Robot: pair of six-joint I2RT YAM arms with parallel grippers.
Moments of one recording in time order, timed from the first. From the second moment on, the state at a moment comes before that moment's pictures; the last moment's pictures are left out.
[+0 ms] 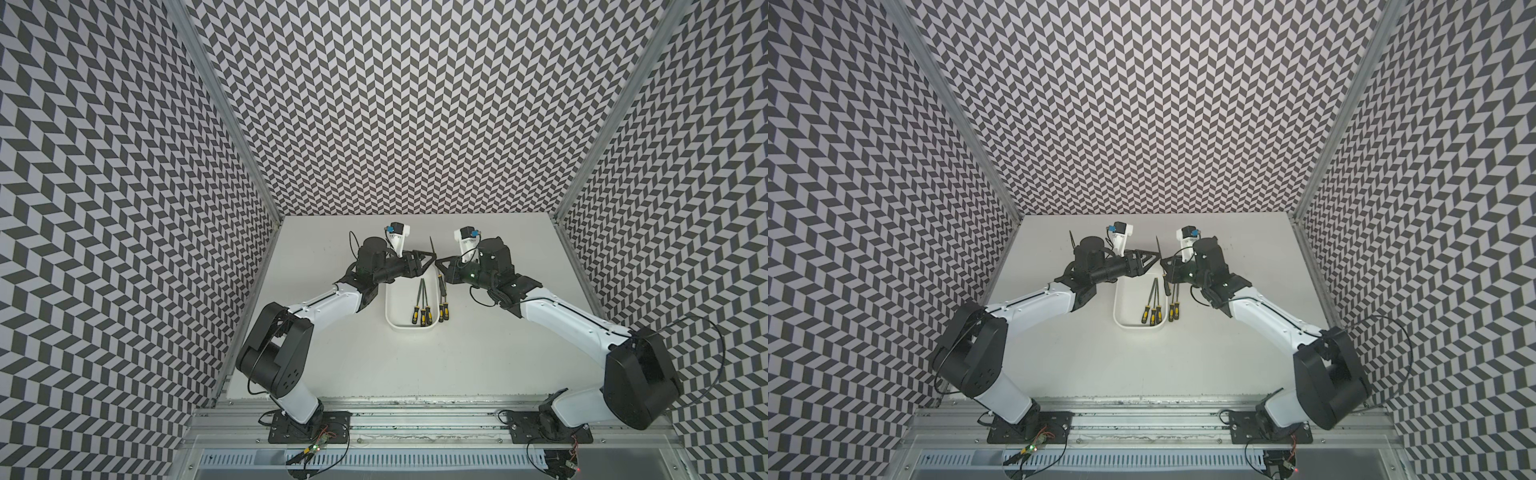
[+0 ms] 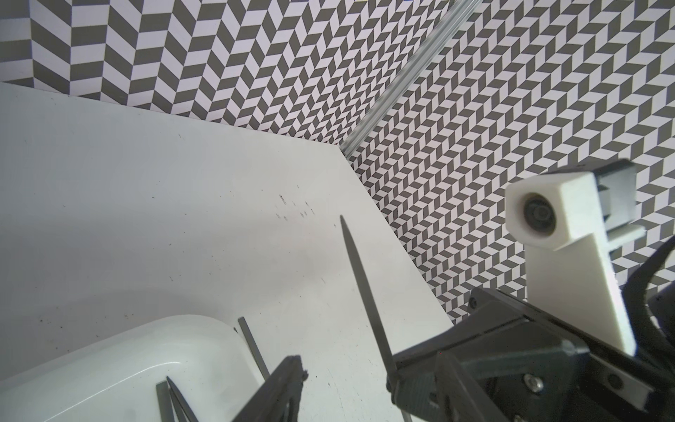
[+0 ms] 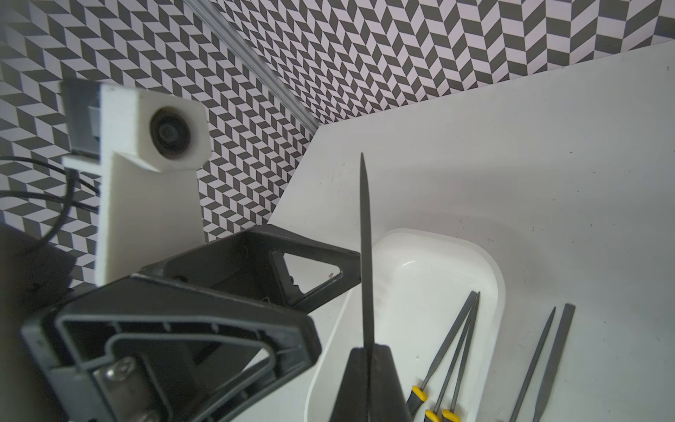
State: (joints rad) left arm -0.52 1.64 1.01 0.42 0.53 -0.62; right arm 0.52 1.45 0.99 0.03 -0.31 0.52
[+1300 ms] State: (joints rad) left arm -0.52 1.68 1.05 0.35 0.50 -0.54; right arm 0.52 1.43 1.00 -0.02 -0.19 0.54
